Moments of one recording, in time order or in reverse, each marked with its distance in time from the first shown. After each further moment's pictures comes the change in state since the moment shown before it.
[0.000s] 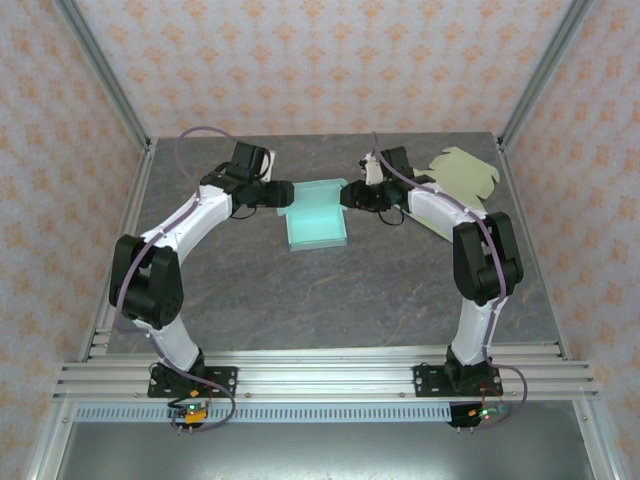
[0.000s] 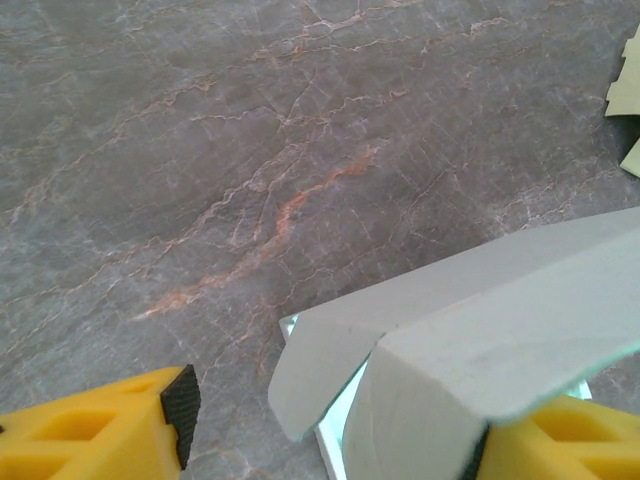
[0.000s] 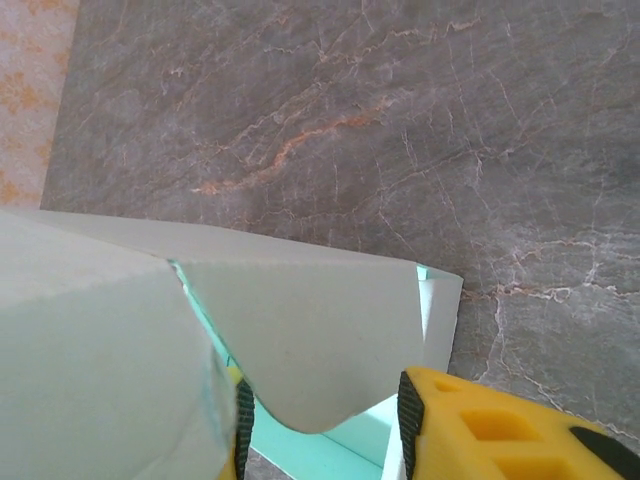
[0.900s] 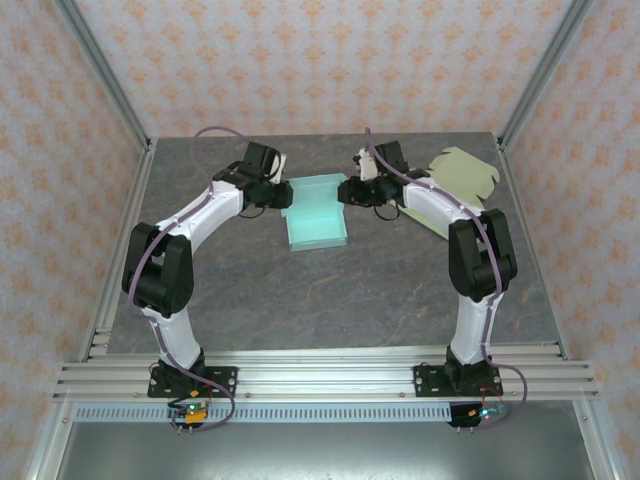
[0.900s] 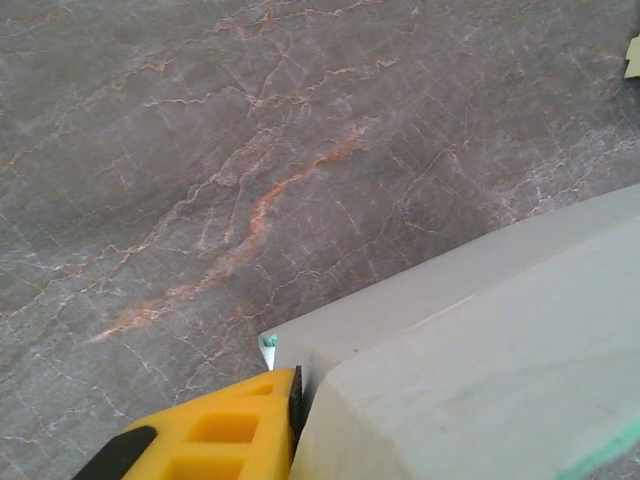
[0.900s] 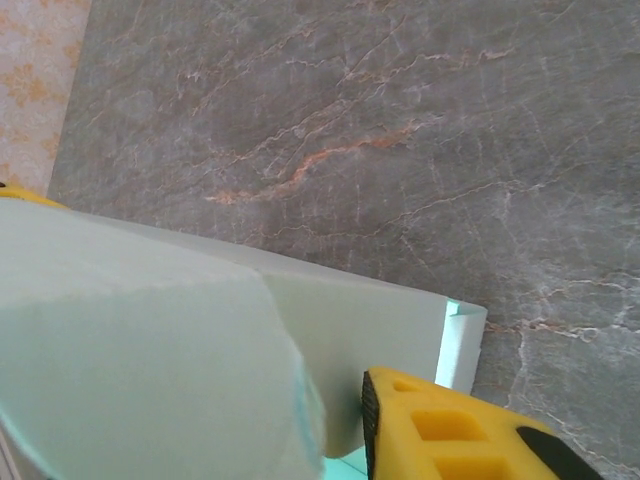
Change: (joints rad) left arm -0.030 0.089 0.054 -0.015 0.006 0.018; right arm 0.025 0.042 0.079 -0.040 -0.001 -0.026
